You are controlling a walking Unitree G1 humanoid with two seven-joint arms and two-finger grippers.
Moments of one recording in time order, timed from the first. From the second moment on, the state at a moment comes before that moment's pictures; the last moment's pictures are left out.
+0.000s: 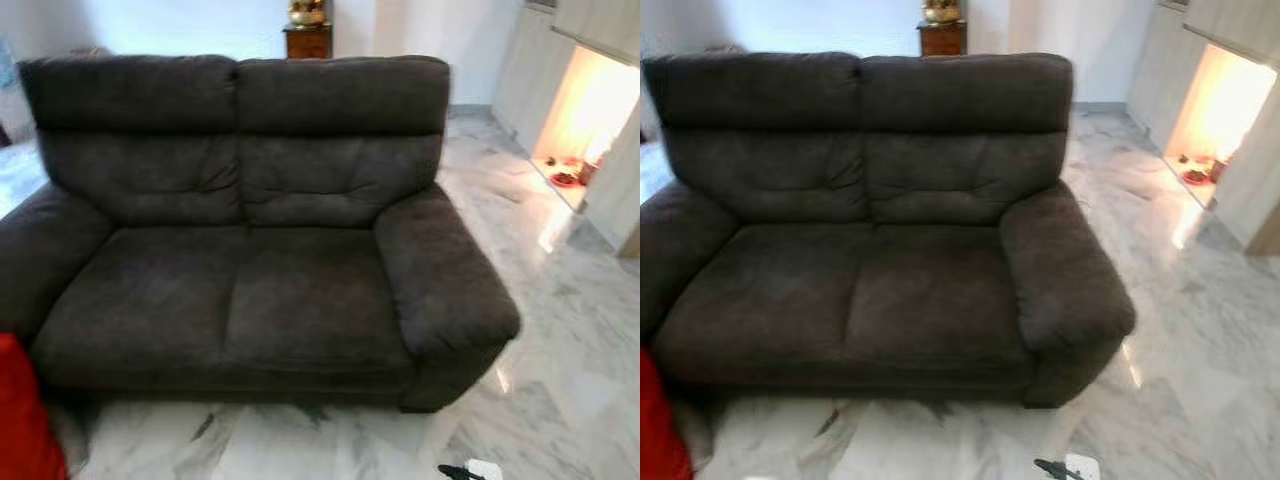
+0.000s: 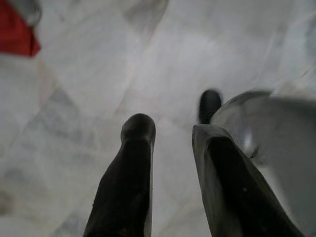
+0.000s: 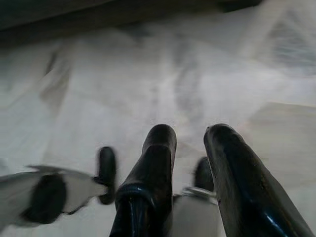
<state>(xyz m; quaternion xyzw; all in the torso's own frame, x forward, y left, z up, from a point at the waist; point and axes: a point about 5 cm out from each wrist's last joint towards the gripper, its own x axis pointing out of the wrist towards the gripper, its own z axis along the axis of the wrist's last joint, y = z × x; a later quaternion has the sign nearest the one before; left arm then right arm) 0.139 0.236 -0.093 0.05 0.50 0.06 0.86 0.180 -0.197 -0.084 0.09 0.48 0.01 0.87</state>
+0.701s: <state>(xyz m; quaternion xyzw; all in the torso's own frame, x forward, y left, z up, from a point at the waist) 0.145 0.236 -0.090 0.04 0.49 0.06 0.87 0.187 -0.175 -0.083 0.08 0.47 0.03 0.88</state>
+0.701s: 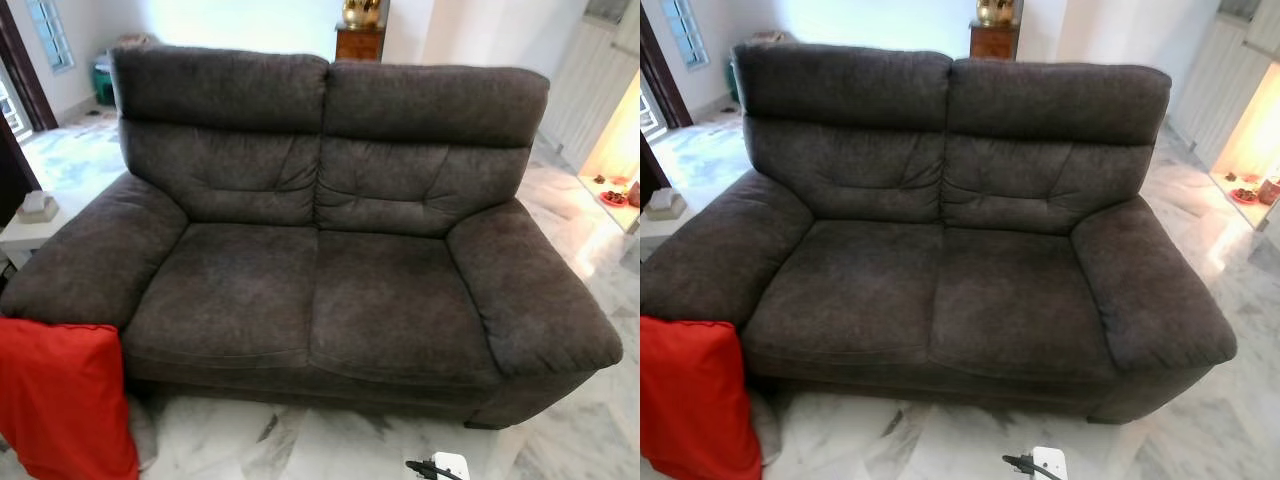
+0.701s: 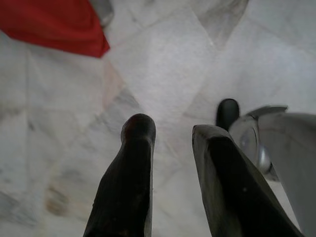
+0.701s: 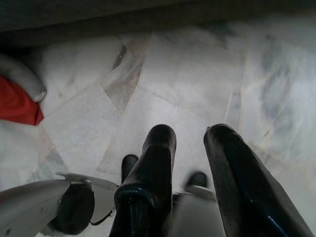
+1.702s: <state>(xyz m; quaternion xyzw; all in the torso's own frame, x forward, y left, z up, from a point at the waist) 0.135 0.238 -0.094 0.04 0.50 0.06 0.86 0.184 -0.182 -0.083 0.07 0.47 0.04 0.88</state>
